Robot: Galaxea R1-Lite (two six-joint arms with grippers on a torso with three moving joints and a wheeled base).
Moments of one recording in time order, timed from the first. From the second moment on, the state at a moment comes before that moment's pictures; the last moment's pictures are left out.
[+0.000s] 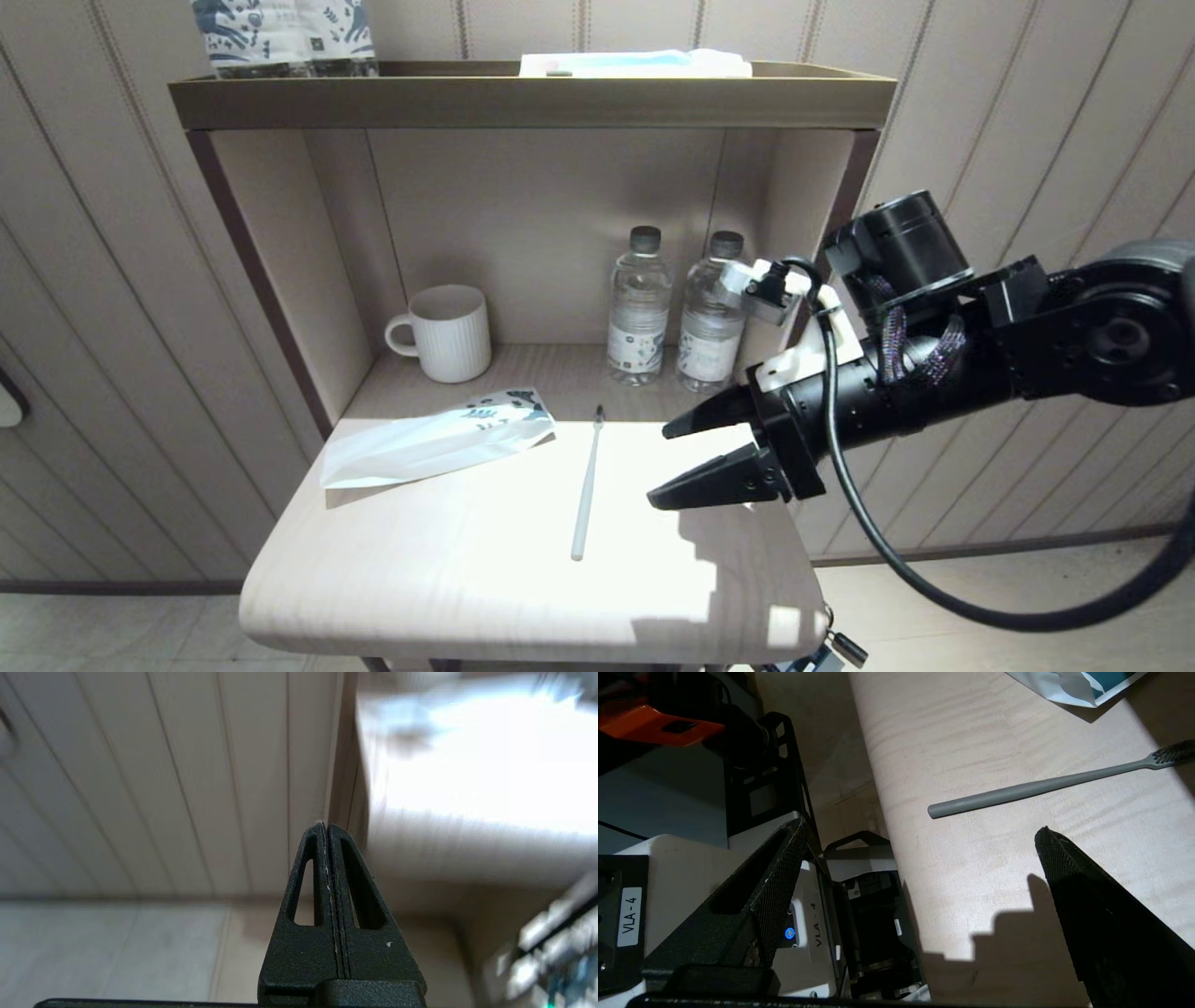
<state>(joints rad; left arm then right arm) 0.00 0.02 -0.10 0.08 0.02 -0.01 0.48 1.71 -1.32 0.29 0.80 -0.25</state>
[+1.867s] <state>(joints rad) -0.10 1.04 -0.47 -0.08 -0.16 0.36 0.58 1.54 -1.26 0.26 0.52 -0.04</state>
